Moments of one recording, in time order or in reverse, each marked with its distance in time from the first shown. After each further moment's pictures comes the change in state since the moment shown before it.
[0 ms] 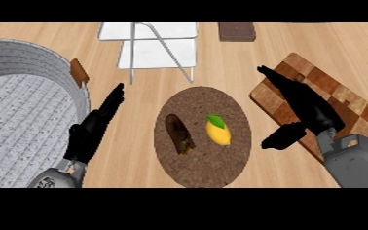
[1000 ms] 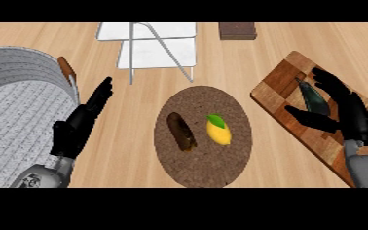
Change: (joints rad) left arm -0.014 0.066 0.029 -0.008 0.031 0.009 -0.021; right arm 0.203 0.131 -0.365 0.255 -0.189 -0.371 -0.408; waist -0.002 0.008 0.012
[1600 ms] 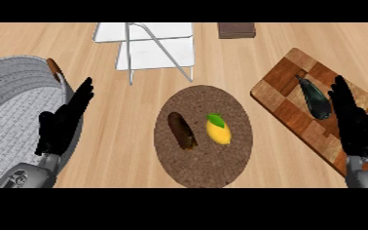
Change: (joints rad) left arm 0.007 0.050 0.055 0.103 0.045 0.025 -0.009; right arm 0.103 0.056 -0.069 -0.025 -0.169 0.039 -0.099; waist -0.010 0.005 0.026
